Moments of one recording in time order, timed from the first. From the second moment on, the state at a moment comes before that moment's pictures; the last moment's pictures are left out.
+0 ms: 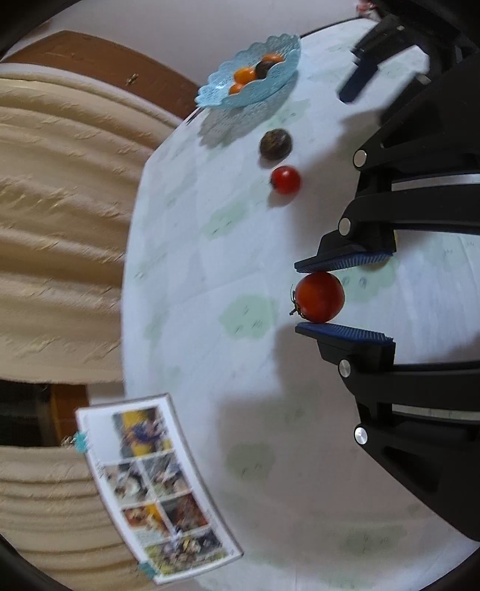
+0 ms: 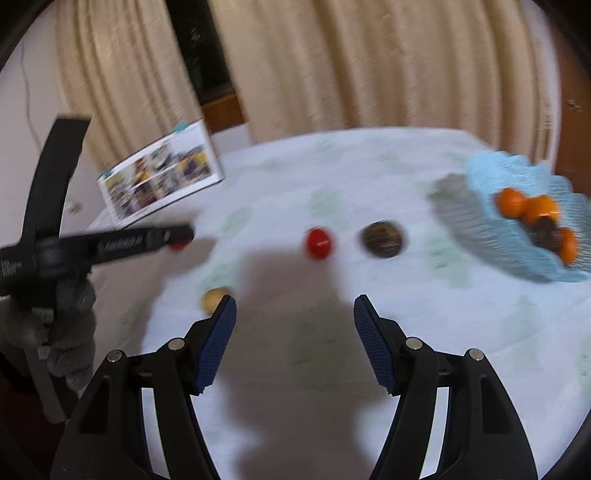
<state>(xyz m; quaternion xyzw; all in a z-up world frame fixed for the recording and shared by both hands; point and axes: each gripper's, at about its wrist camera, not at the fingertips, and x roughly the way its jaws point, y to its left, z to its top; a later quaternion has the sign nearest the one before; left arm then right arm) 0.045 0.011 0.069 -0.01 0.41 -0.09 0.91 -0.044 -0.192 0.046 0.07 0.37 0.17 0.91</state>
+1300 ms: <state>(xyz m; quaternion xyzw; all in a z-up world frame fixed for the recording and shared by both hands) 0.038 0.029 0.081 -0.02 0.39 -0.06 0.92 -0.016 -0.189 0.054 0.08 0.37 0.16 0.91</state>
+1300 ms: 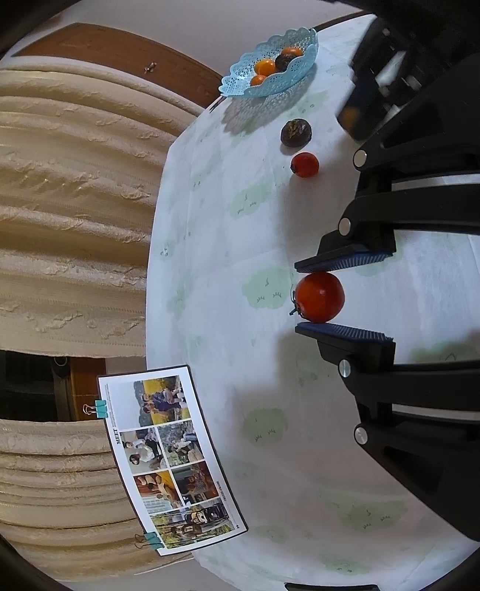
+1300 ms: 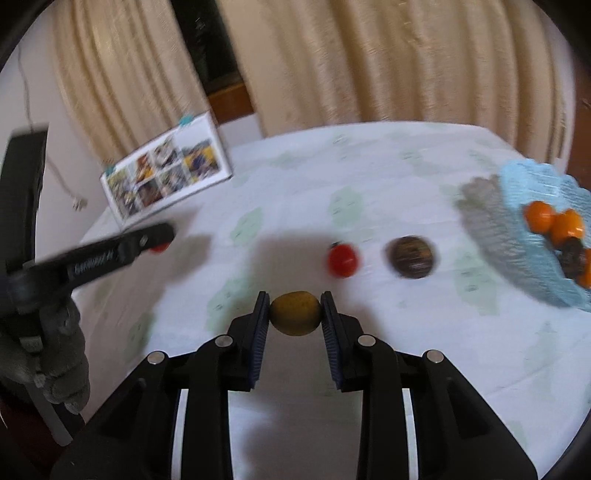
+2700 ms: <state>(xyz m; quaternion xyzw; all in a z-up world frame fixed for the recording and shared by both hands) 0.044 -0.018 0.090 0.02 0.38 -0.08 0.92 -0.005 -0.407 0.059 0.19 0.29 -0.08 0.93</state>
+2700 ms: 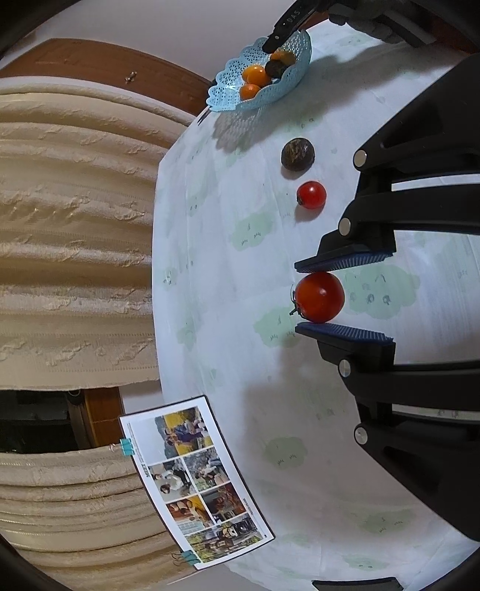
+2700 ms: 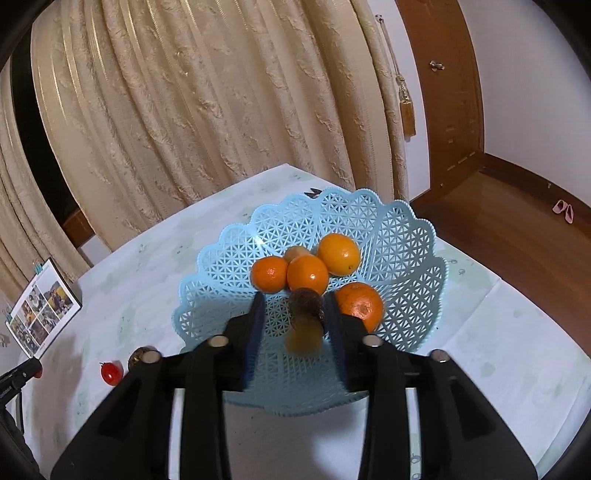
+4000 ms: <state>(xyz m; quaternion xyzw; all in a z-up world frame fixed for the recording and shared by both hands) 0.062 -0.264 0.095 0.10 0.35 -0.28 0.89 -0.061 -0.439 0.058 0.24 0.18 -0.23 0.93</state>
